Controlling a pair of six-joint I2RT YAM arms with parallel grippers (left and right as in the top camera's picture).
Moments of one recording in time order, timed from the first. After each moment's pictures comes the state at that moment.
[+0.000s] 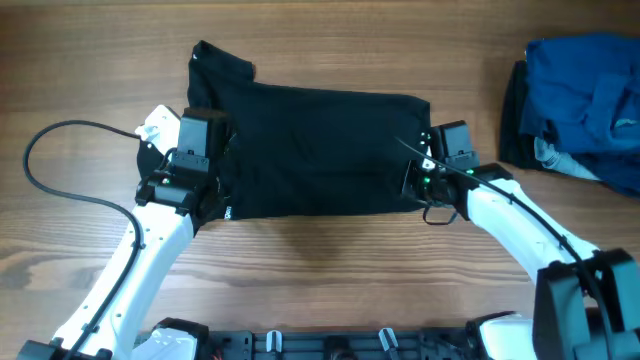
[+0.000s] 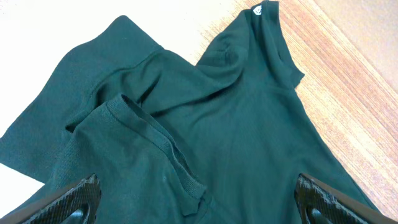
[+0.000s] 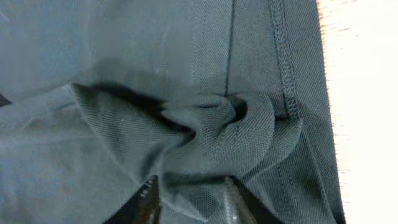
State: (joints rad) left arm -0.24 1.30 0.88 -0.49 -0.40 -0.95; right arm 0.24 1.54 0.77 -0.42 -0.16 0.50
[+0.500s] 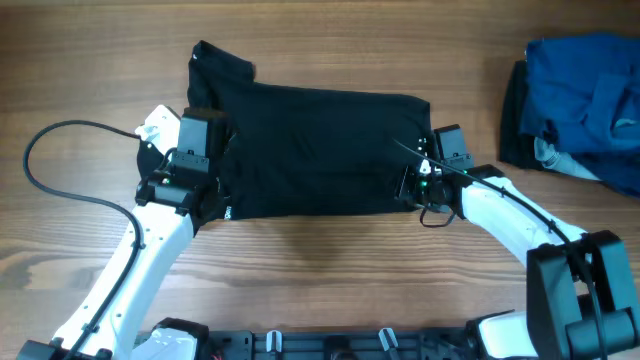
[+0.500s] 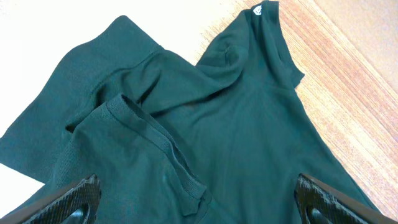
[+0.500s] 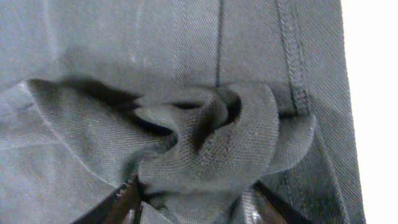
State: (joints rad) left arm -0.24 1.30 0.88 -0.49 -0.40 -0.95; right arm 0.24 1.60 0.75 -0.37 -0.18 0.53
